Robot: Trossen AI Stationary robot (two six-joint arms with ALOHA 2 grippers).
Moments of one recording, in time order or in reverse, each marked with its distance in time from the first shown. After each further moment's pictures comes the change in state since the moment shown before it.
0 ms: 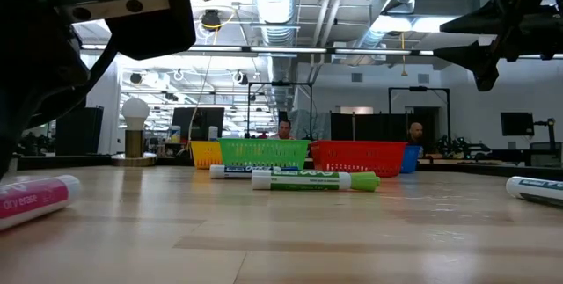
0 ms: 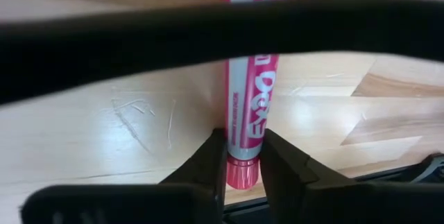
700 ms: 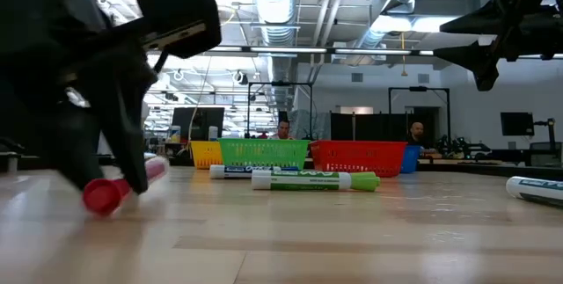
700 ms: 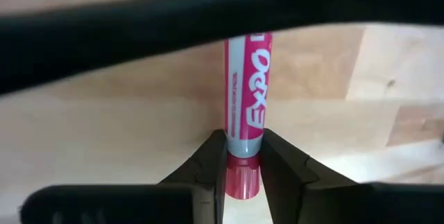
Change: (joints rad) left arm 0.036 -0.098 -0.015 -0.160 -0.276 0.155; right arm 0.000 0.000 0.000 0.000 0.000 -0.007
